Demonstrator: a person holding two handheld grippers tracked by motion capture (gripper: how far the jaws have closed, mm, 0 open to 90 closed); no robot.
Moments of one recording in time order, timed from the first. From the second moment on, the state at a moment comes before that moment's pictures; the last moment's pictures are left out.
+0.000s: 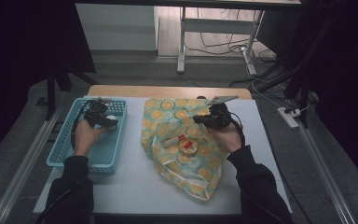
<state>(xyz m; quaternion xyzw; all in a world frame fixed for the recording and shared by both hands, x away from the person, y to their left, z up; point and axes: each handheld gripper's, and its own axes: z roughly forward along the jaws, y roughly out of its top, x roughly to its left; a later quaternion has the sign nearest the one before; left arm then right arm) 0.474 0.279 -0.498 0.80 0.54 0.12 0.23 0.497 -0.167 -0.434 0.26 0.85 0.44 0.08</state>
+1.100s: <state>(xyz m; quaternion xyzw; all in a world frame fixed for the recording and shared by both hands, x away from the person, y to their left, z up) 0.446 0.274 -0.431 0.81 0.50 0.13 0.29 0.497 -0.167 -0.430 0.26 0.85 0.45 0.08</state>
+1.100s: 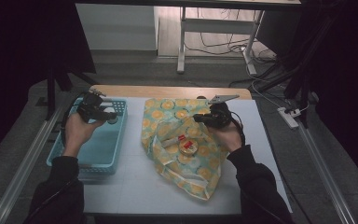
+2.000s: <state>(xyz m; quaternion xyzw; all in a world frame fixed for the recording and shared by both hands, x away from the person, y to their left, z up) 0.427 0.177 -0.401 0.86 0.37 0.08 0.34 0.497 -0.168 -0.430 0.26 0.85 0.45 0.08</state>
